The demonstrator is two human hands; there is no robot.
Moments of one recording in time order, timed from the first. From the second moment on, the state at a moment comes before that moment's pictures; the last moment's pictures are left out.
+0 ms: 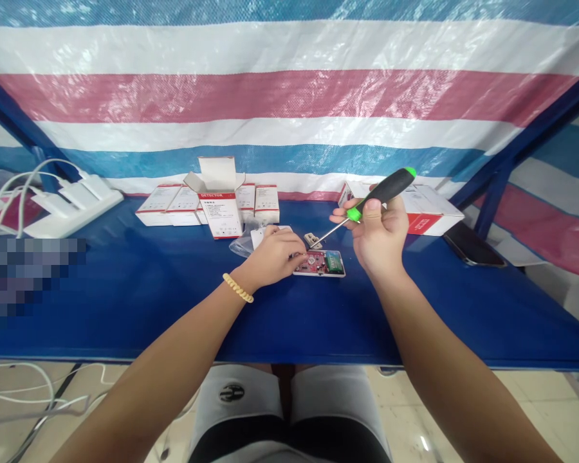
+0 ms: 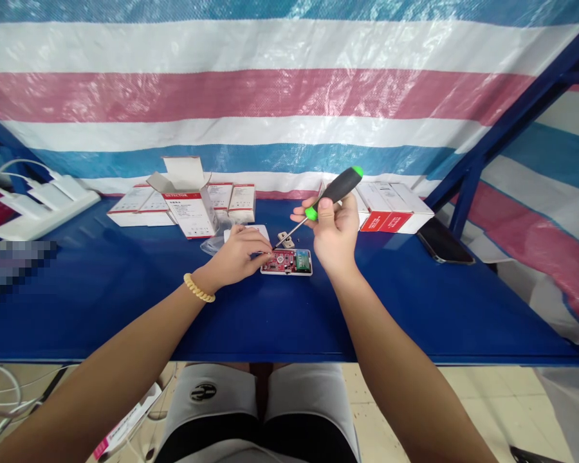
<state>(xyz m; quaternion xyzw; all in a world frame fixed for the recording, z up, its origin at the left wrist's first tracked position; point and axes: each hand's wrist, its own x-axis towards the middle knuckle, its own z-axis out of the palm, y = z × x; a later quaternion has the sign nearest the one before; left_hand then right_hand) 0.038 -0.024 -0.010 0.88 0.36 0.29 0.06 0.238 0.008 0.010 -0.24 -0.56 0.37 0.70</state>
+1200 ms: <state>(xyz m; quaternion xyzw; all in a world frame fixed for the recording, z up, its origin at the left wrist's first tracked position) 0.038 -0.024 -0.010 0.89 0.38 0.22 0.05 0.228 -0.016 0.020 -0.17 -0.65 0.41 0.62</state>
